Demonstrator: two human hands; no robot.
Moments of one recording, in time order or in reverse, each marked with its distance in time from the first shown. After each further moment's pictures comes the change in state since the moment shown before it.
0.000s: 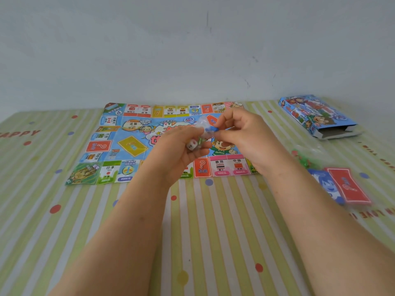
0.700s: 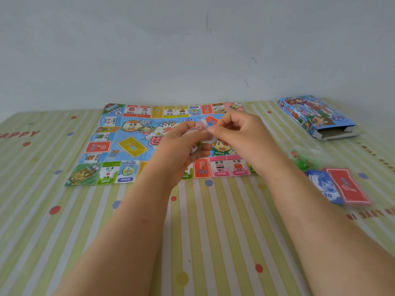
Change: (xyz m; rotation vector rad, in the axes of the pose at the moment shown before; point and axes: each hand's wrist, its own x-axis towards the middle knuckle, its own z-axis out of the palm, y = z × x) left_hand -0.003 -0.003 0.002 0.161 -0.040 0.069; right_hand -0.005 -0.004 0.004 -0.134 0.065 -0.026
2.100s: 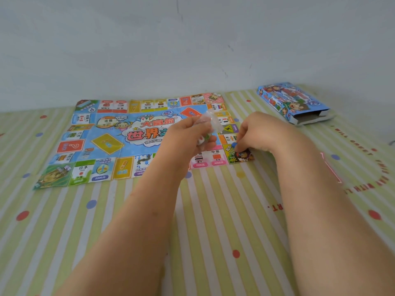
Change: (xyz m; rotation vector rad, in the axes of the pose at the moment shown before) left_hand 0.009 -0.012 0.049 0.055 0.037 -0.087; right_hand 0.008 0.015 -0.064 -0.811 -0.245 0.419
